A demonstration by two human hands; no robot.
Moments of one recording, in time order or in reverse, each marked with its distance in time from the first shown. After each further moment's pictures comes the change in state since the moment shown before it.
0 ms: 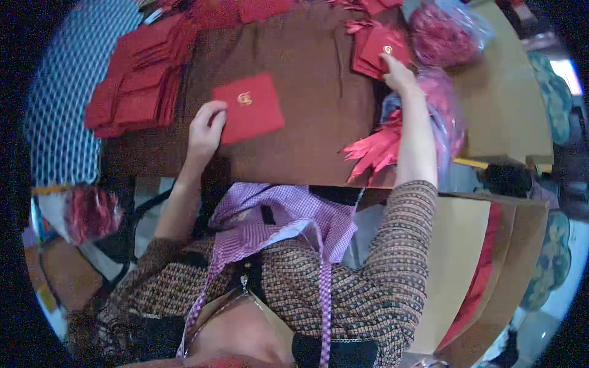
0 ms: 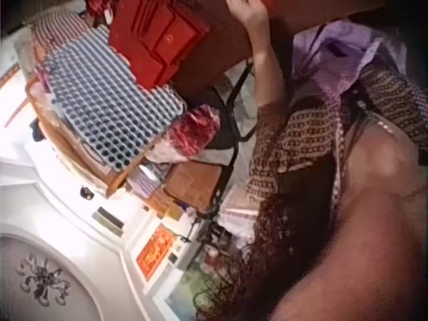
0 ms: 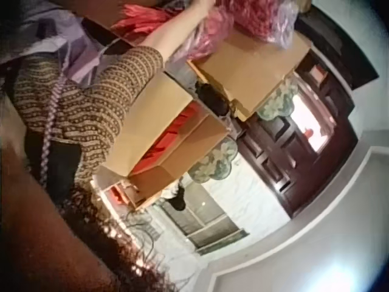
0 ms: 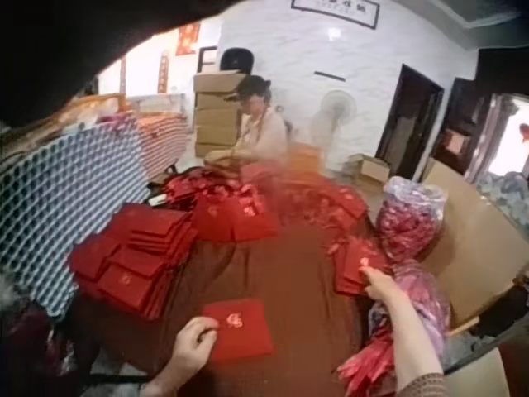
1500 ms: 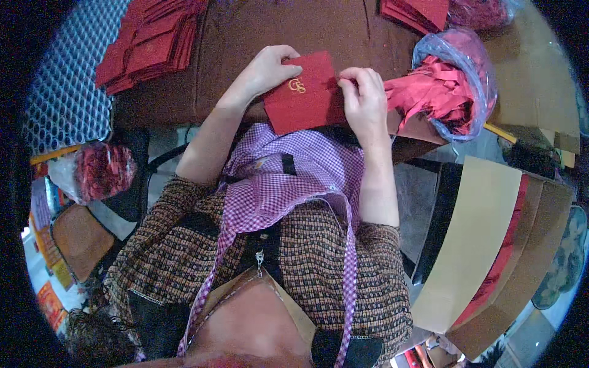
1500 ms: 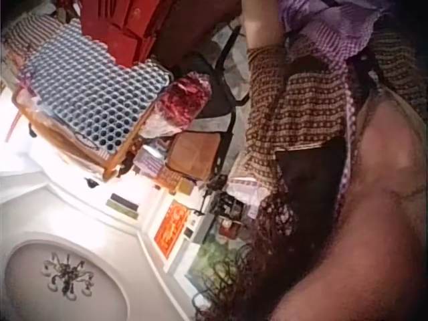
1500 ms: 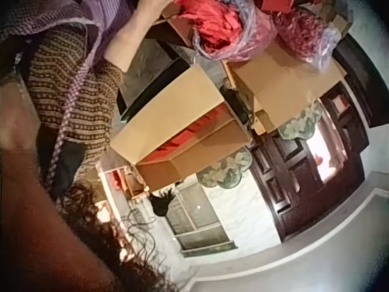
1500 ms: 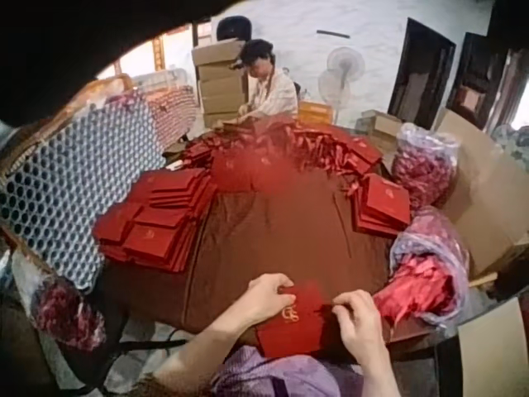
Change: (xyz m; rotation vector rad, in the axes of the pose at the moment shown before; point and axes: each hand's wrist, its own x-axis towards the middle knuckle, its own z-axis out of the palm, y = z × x) left_hand 0.008 0.045 0.060 0.214 -0.524 -0.156; right_hand -0.210 -0.210 0.033 0.579 0.529 -0.209
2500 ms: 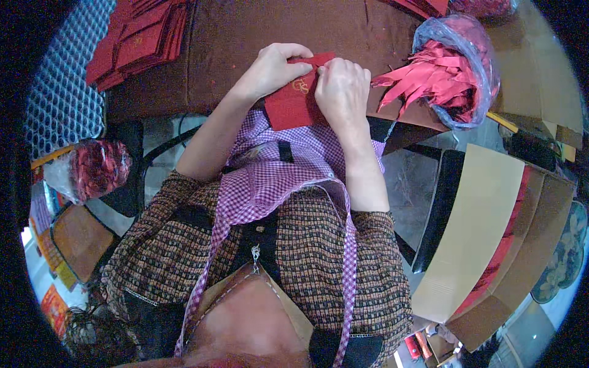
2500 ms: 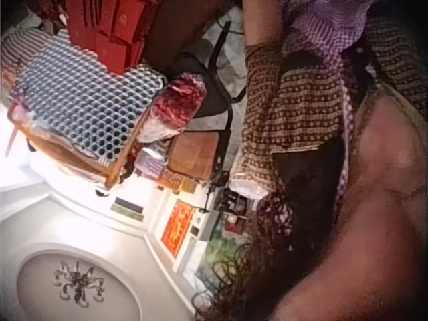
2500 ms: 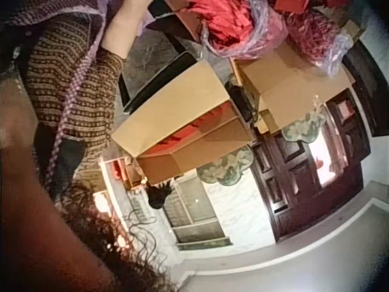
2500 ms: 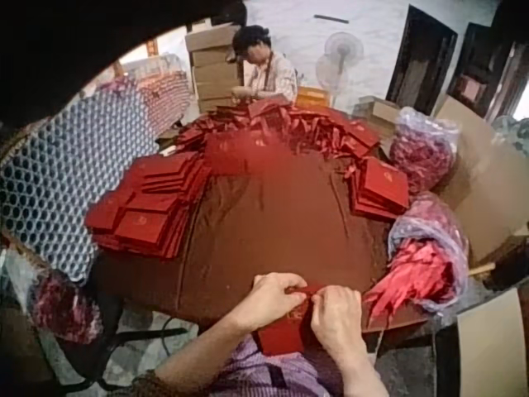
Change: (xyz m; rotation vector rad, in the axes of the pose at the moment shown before) left_hand -0.021 0.014 0.021 -0.075 -0.022 0.067; right_hand -0.011 -0.015 0.034 -0.411 -0.081 0.093
